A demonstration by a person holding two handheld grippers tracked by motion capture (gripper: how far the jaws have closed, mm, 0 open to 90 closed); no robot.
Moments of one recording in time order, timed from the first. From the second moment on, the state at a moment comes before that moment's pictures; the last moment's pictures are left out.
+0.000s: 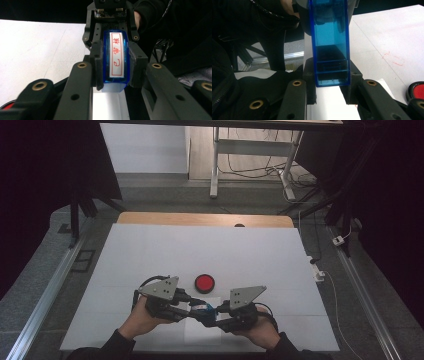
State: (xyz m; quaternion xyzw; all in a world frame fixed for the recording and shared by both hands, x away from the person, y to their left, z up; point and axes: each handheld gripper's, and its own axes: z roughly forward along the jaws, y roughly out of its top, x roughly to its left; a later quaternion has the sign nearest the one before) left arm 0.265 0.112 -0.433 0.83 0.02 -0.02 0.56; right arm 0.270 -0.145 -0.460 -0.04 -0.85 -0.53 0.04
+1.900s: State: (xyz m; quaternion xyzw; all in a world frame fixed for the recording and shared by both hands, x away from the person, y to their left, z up) left arm 0.268 0.114 -0.429 0.86 0.09 0.01 0.51; right arm 0.266 -0.162 -0.456 -0.14 -0.87 -0.47 -0.03
